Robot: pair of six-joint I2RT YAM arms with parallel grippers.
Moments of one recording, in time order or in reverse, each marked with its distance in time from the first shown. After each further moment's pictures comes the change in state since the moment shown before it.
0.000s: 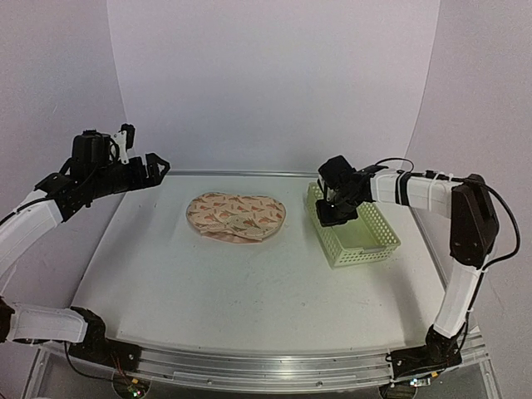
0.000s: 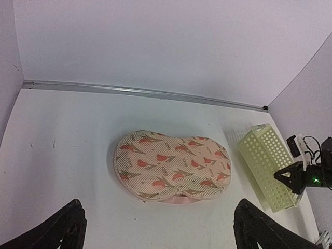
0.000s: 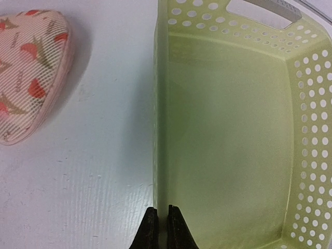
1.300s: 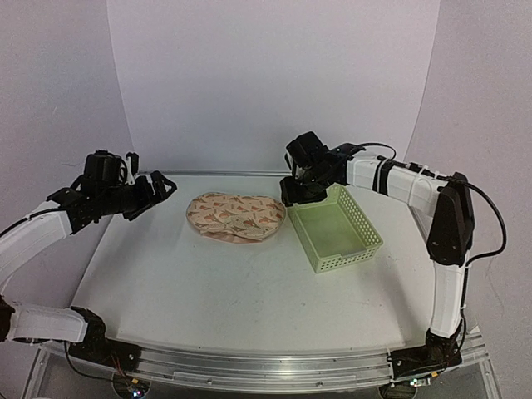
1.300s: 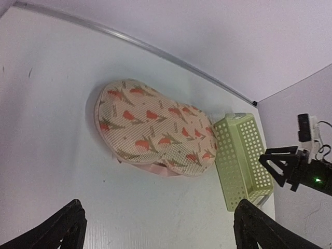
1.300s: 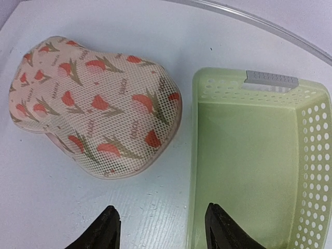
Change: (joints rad) left arm 0.000 -0.006 -0.133 0.024 0.093 -0.266; right arm 0.162 0.157 0.393 -0.107 0.010 0.054
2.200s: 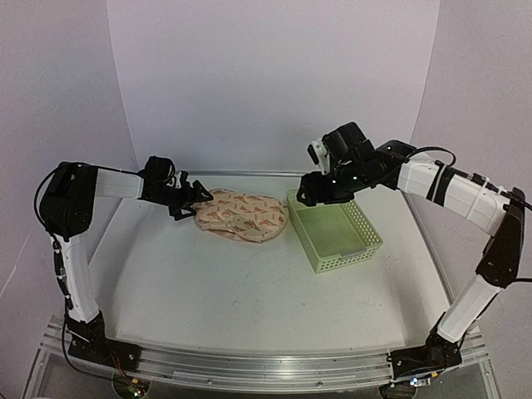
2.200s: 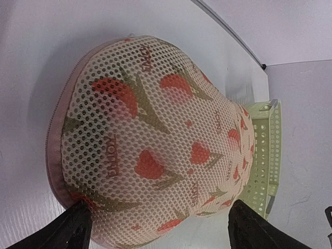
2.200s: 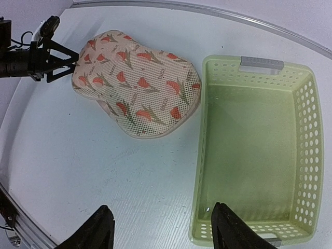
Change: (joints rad) left arm 0.132 0.940 0.407 0.230 0.457 0.011; right arm 0.006 -0.367 -0.259 -0.001 -0.127 0.027
